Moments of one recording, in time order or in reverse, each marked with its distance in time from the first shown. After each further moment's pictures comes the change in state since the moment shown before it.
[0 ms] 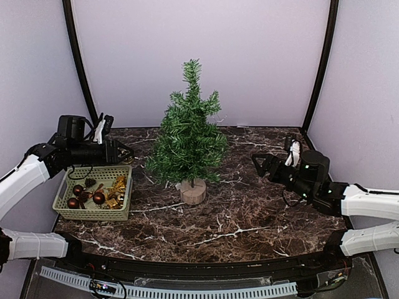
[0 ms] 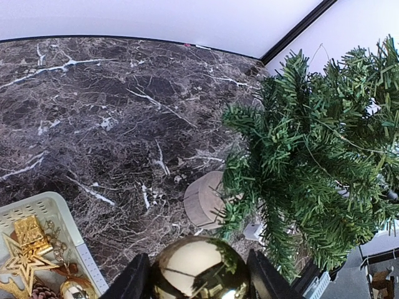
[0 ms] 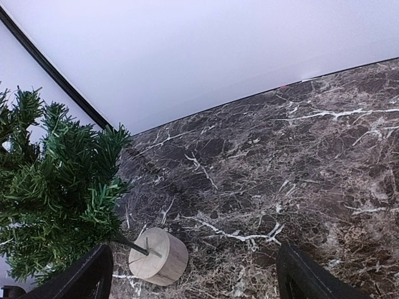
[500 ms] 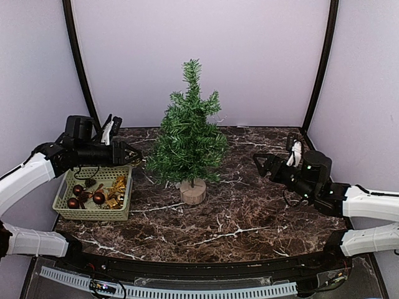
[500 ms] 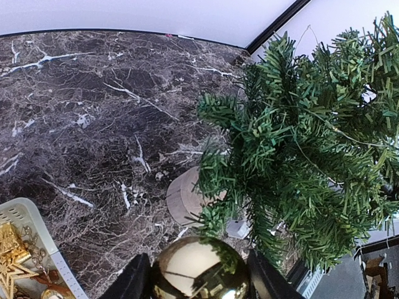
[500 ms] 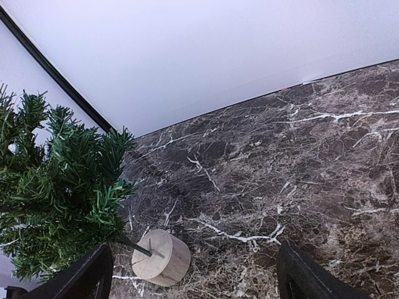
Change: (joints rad) left arm -0.059 0.050 -0.004 0.058 0.023 -0.019; right arm 0.000 -0.025 -0.009 0.000 0.000 0.003
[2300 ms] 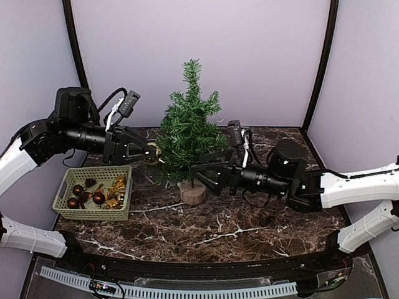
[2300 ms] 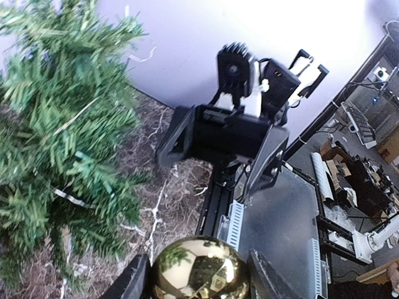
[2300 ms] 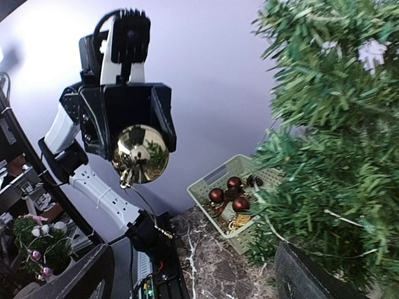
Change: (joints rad) left arm -0.326 -0.021 0.330 -0.203 0.246 0.177; right arm 0.383 0.285 0.340 0.201 -0.369 -0.183
